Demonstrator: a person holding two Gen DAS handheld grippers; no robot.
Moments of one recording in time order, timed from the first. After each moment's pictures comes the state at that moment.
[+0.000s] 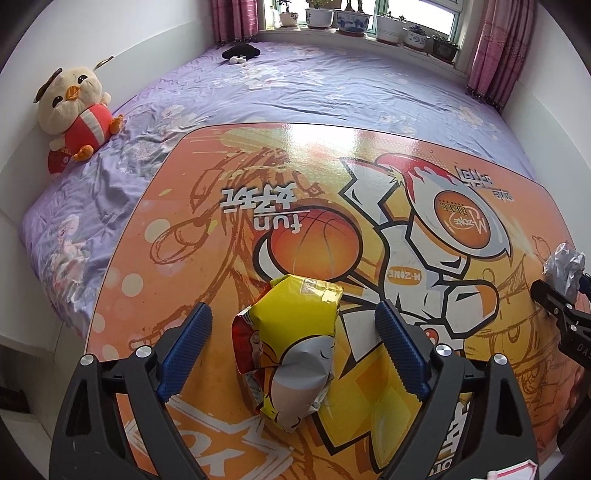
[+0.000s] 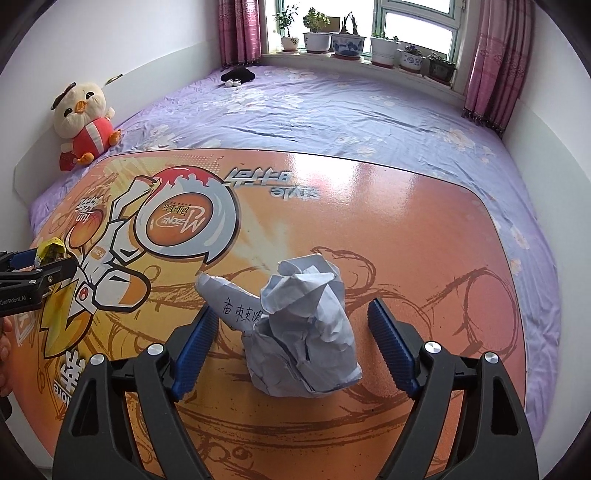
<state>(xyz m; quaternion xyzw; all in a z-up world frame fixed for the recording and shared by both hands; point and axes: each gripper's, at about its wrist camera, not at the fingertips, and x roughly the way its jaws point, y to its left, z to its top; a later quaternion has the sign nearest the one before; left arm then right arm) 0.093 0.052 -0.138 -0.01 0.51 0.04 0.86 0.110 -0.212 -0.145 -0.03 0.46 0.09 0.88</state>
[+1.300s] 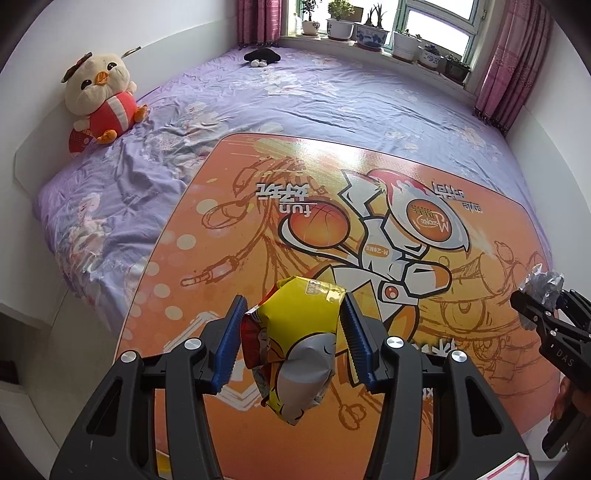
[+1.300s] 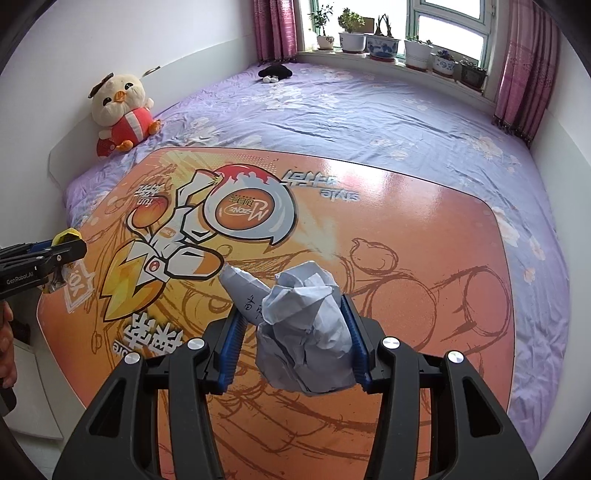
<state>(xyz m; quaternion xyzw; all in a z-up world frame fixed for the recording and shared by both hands) 0.037 0.053 -0.086 -0.05 0.50 0.07 0.86 0.073 -0.201 -0.104 -0.03 0.47 0.17 0.87</state>
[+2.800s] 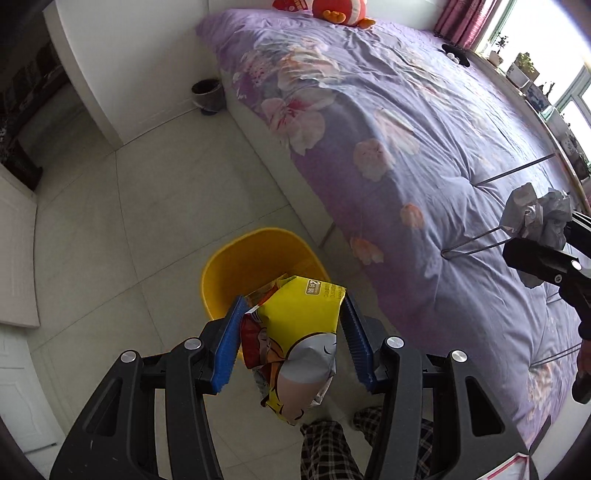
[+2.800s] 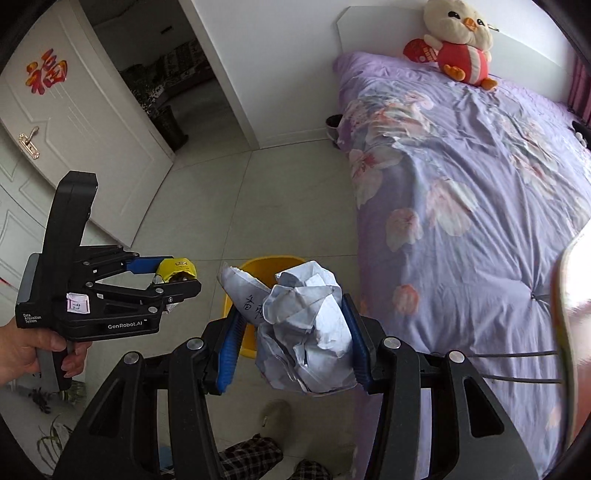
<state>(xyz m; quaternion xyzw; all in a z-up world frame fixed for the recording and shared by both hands) -0.286 0.309 -0.233 -0.25 0.52 0.27 0.77 -0.146 0.199 -0.190 -0.23 0.45 0.59 0.63</state>
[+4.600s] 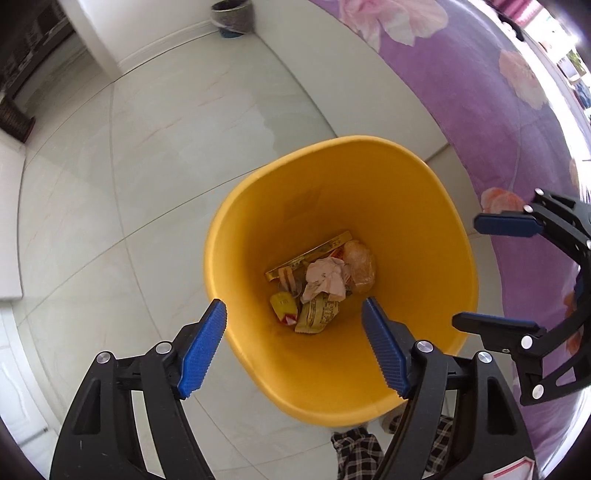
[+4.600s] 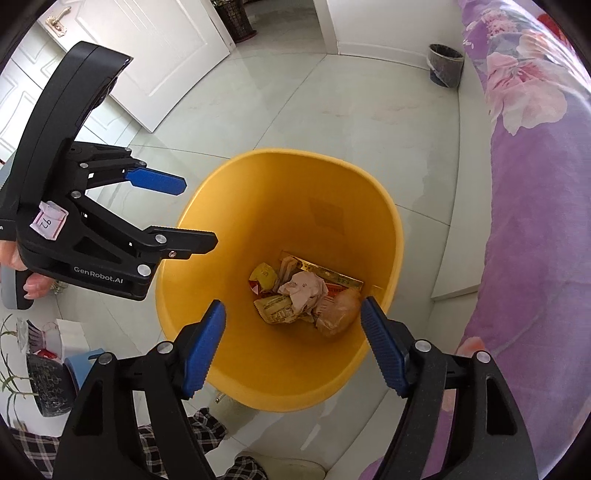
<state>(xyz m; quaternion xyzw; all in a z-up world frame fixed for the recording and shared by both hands) -0.297 0.389 -0.440 -0.30 0.58 0.29 0.70 -0.190 0.315 -0.424 -0.37 0.46 0.65 0.48</state>
